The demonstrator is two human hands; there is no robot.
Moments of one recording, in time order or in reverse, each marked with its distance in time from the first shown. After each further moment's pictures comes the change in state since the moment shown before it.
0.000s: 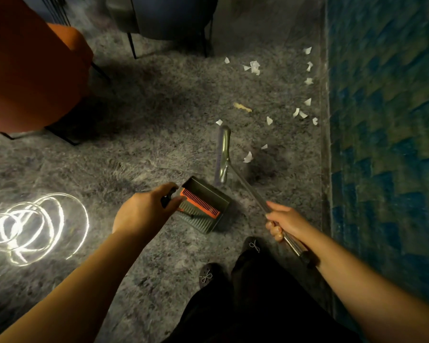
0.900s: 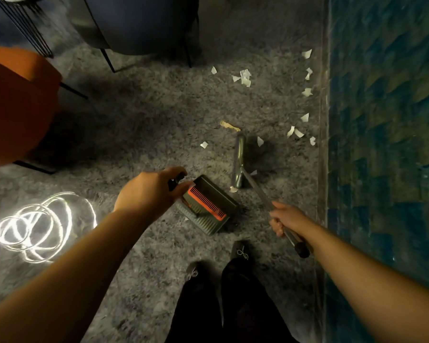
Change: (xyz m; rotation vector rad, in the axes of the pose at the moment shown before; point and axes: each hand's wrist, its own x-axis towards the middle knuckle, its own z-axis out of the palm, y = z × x) left_hand 0.278 0.172 0.010 0.076 -0.016 0.099; right_hand 0.182 -0.201 -0.155 -0.173 0.016 0.086
